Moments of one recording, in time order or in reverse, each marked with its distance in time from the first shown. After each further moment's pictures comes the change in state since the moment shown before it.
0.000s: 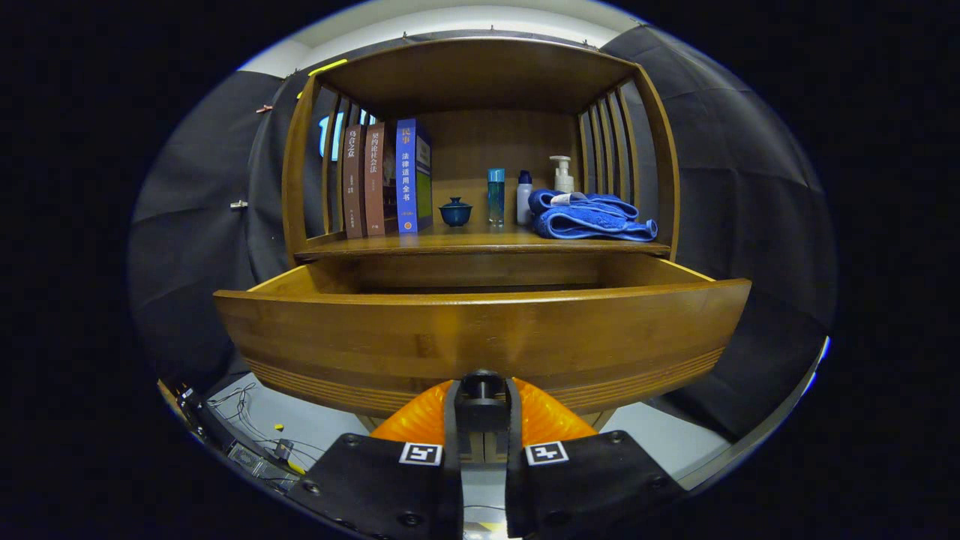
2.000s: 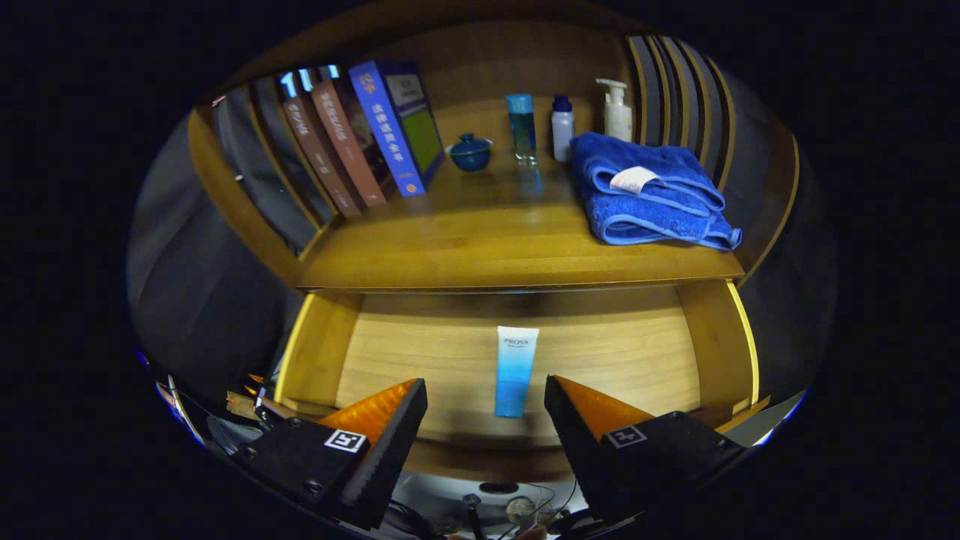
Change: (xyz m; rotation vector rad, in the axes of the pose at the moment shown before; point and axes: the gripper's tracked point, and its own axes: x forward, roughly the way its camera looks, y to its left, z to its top) arm 0.072 0.012 0.078 0.071 0.620 0.133
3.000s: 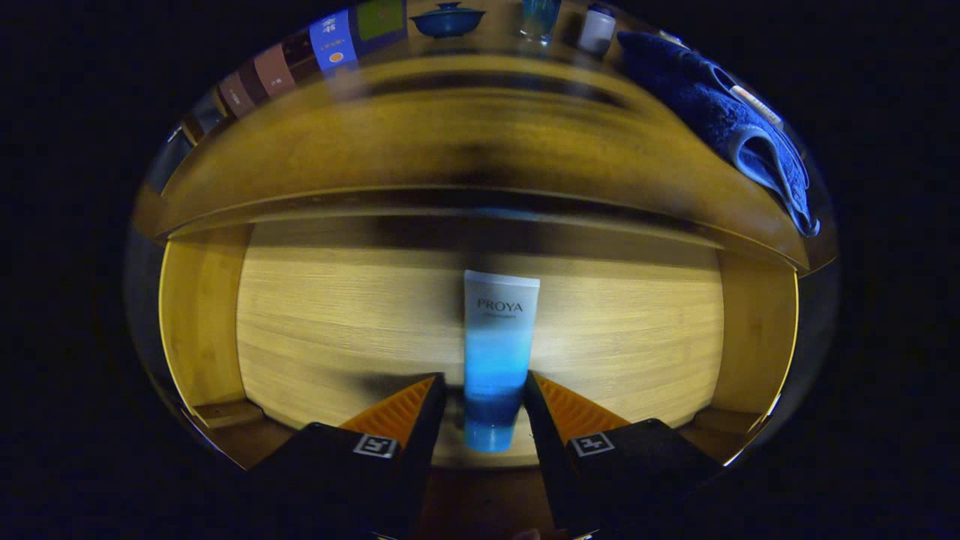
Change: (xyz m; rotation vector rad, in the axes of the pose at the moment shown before) arm 0.099 -0.021 -0.064 -0.073 0.405 -0.195
